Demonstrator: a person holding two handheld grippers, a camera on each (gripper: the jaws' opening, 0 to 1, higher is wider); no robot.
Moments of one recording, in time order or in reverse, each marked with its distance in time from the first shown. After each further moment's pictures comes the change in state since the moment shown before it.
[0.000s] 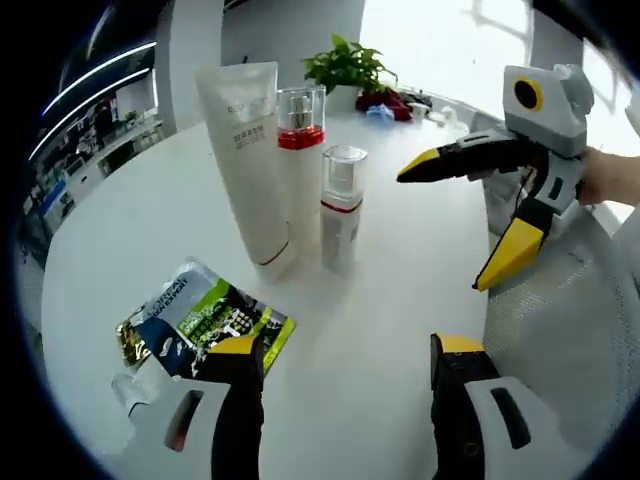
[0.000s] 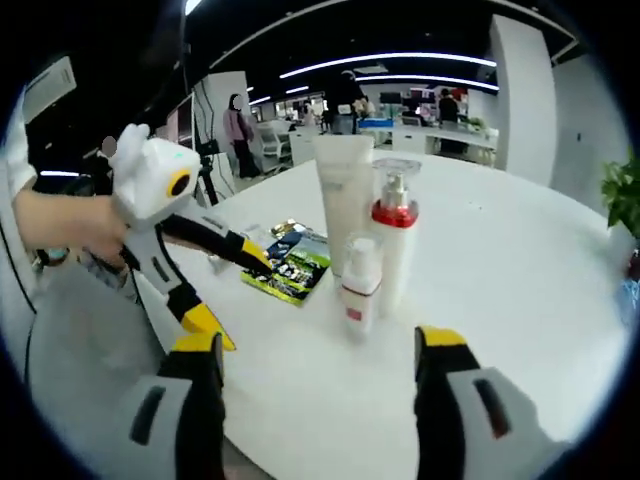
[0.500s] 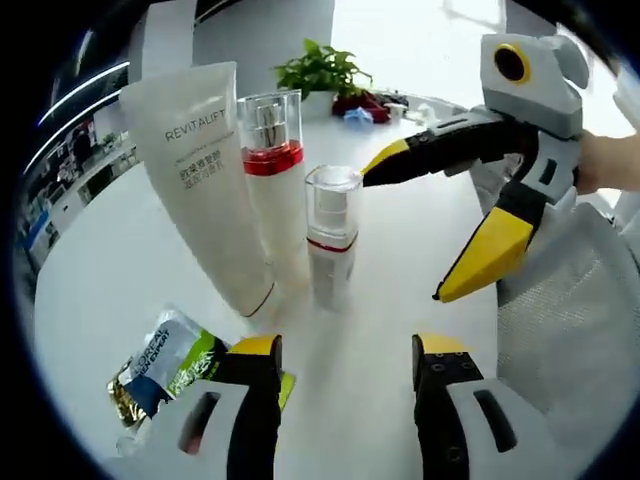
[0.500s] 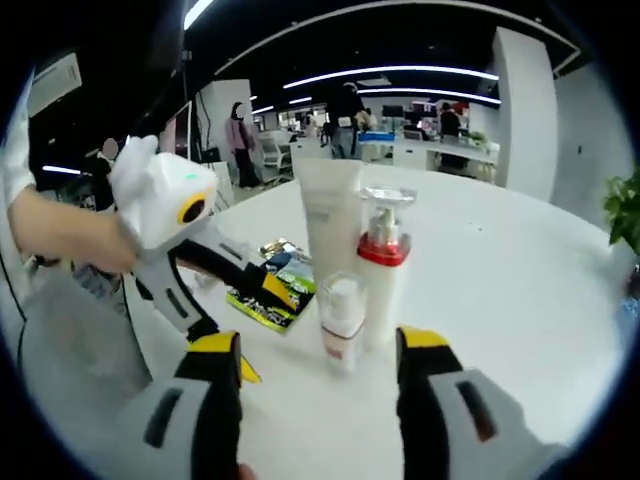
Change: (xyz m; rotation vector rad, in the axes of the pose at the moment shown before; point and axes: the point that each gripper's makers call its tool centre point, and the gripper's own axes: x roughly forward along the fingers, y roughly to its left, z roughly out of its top) left arm 0.036 0.000 0.030 0.093 -0.027 -0.069; right arm 0.019 -0.017 0.024 -0.032 -0.052 -0.012
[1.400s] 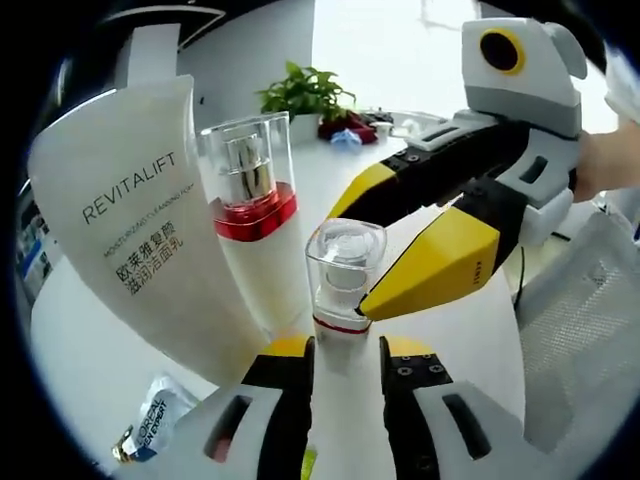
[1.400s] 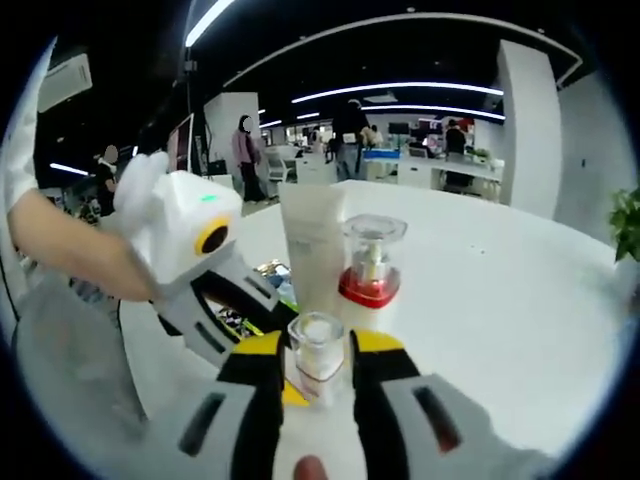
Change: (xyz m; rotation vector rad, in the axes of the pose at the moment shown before) left arm 0.040 0.004 0.043 0.097 -0.101 -0.048; right arm 0.019 -0.021 0.025 -0.031 -0.079 0.018
